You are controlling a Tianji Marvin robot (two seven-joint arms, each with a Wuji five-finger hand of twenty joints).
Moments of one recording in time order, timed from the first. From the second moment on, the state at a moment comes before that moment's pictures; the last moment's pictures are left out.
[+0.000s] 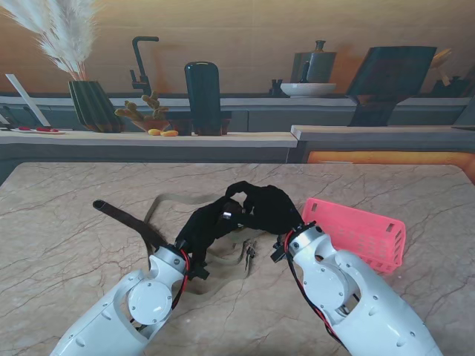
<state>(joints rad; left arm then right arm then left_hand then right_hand) 1.43 -1.21 -0.97 -1.44 0.40 -0.35 0.30 -1.46 -1.13 1.04 -1.64 -0.64 -0.19 -0.21 1.15 -0.18 0.00 -0.08 0.40 0.05 1.03 0.76 0.94 0.04 0.85 0.82 0.90 0.22 0.91 0.74 0.37 0.26 1.11 0.57 0.35 -0.32 0.51 -0.09 0.47 -0.12 0.65 0.62 1.05 0.12 0.78 0.45 1.06 0.13 0.96 0.72 0.41 0.23 0.83 0.57</state>
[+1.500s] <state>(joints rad) 1.38 -1.17 -0.94 -1.38 0.70 -0.31 0.41 -1.44 -1.17 0.95 -1.64 -0.56 0.01 -0.23 1.16 -0.19 0.03 -0.08 0.40 0.08 1.03 0.74 0.95 0.07 0.88 0.81 0.90 0.23 0.92 0.73 0.36 0.29 1.12 0.57 0.52 -0.29 0.70 0.29 0.42 0.09 0.67 0.51 1.07 0.27 0.90 0.44 1.24 0.16 1.15 0.64 0.49 0.24 1.09 0.51</state>
